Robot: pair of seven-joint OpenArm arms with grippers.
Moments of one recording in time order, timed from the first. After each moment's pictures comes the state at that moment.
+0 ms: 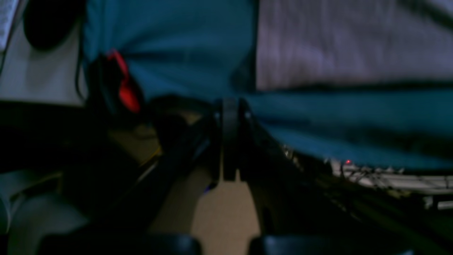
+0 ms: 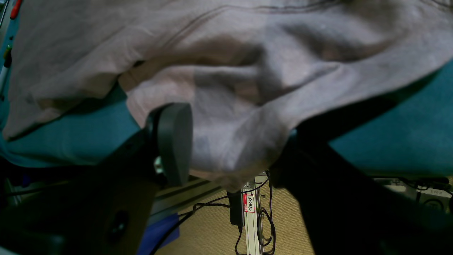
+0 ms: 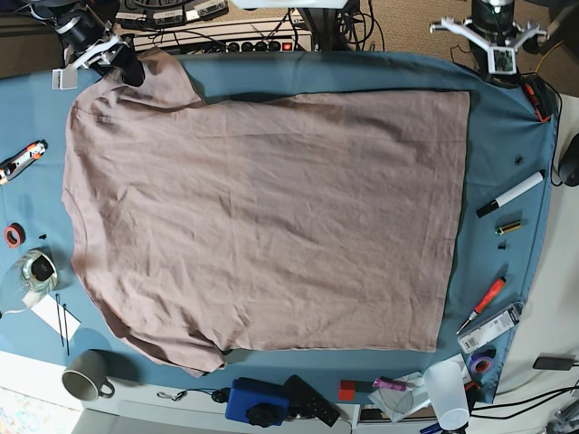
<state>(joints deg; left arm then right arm) 55.8 -5.6 -14.0 120.4 -4.6 0.0 15.0 -37.1 11.2 45.5 93.5 57.3 41.7 -53.9</state>
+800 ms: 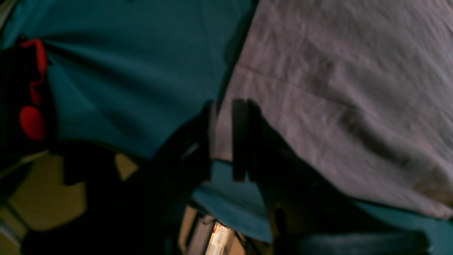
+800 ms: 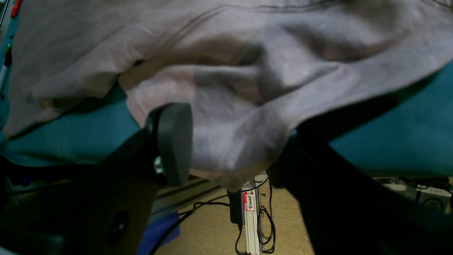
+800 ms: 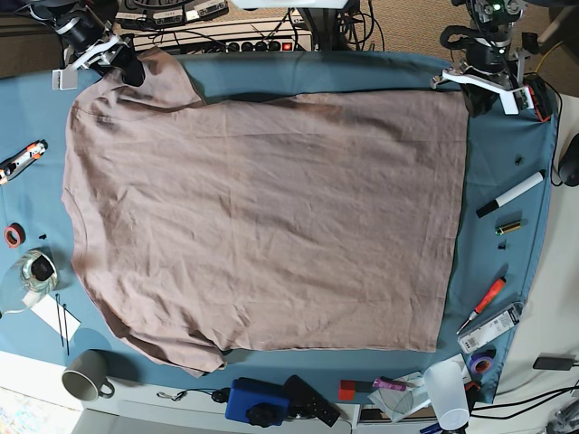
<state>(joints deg) 43.5 -5.1 -14.0 117.4 -28.2 4.2 25.0 -37.0 11.2 45.5 93.5 57.5 41.6 -54.8</state>
